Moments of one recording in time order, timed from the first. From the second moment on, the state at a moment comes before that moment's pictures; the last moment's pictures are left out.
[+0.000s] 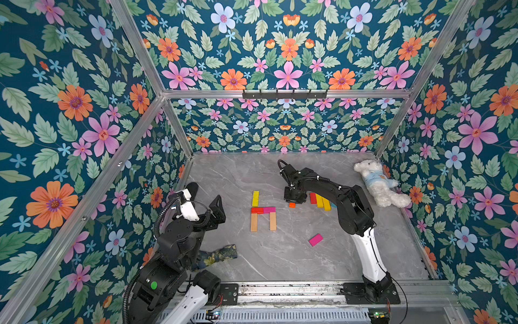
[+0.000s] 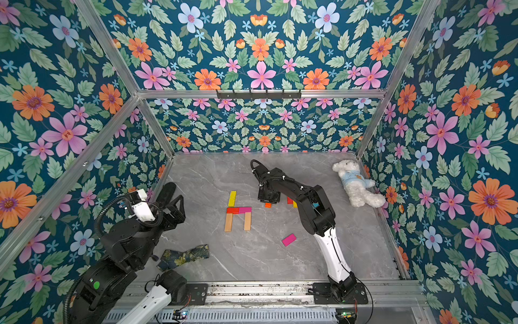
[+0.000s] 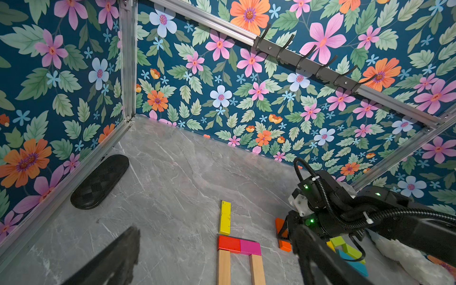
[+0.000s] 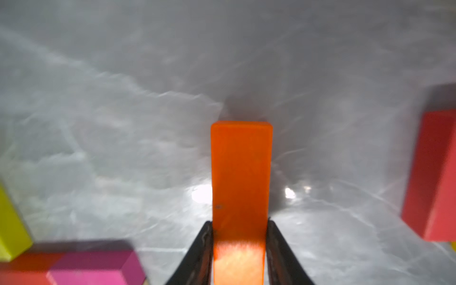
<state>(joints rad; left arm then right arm) -0.57 0.44 0.92 -0.69 -0.47 -0.45 0.62 2.27 1.87 -0.94 0.03 0.70</state>
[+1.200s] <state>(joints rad) -0.57 0.45 0.93 -0.69 -0.46 -0.45 0.66 2.32 1.91 -0.93 0.06 0.59</state>
